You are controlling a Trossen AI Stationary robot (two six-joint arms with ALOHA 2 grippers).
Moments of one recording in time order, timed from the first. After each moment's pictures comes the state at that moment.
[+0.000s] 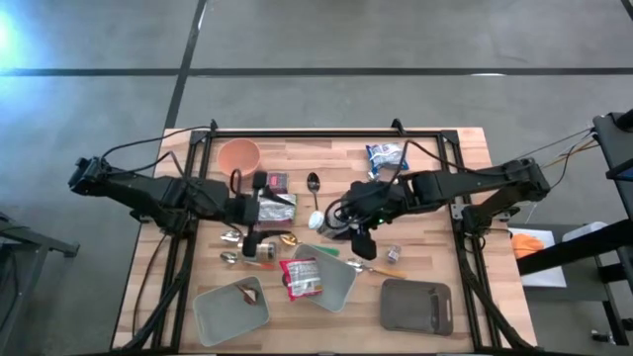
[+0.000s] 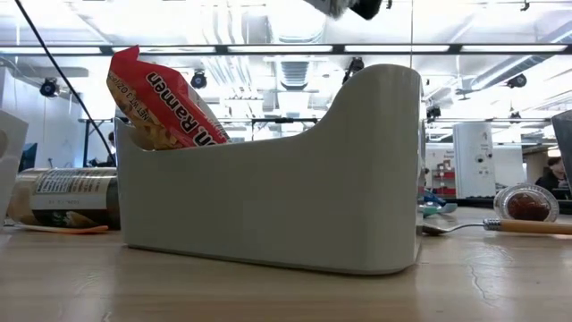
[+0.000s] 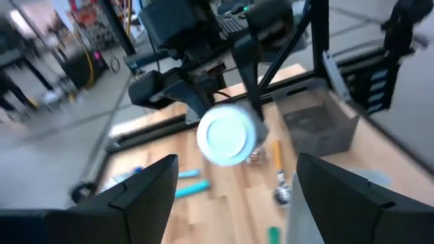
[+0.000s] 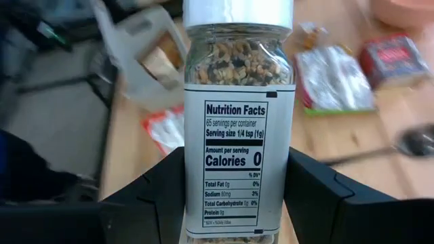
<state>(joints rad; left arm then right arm) -0.26 1.10 1.03 -0.23 -0.20 0.28 0.17 1.52 1.48 -0.66 -0.03 0.36</state>
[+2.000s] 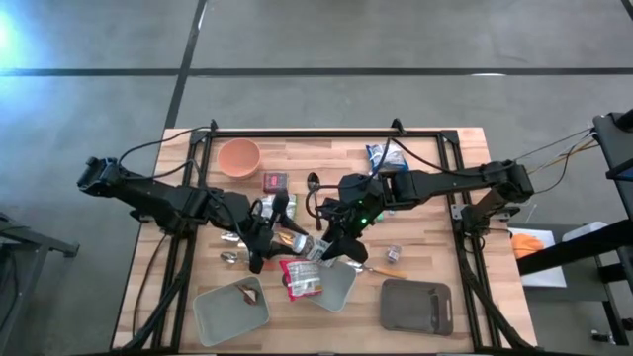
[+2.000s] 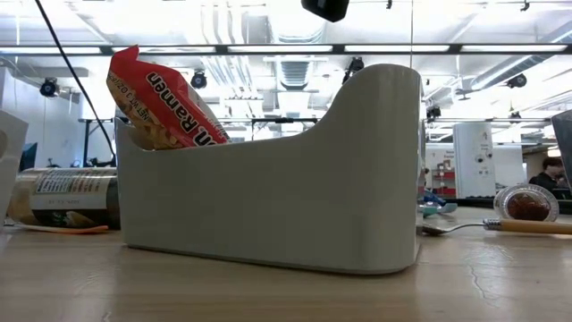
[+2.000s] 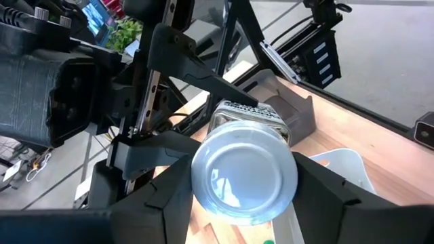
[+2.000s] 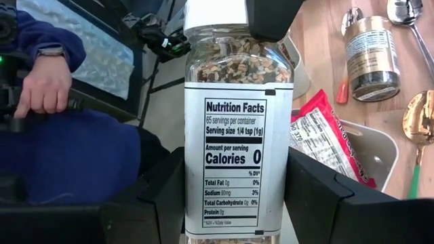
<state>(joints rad) -0.29 1.24 1.04 -0.12 -0.01 0.52 0.09 1.64 1.51 -0.47 -0.48 0.52</state>
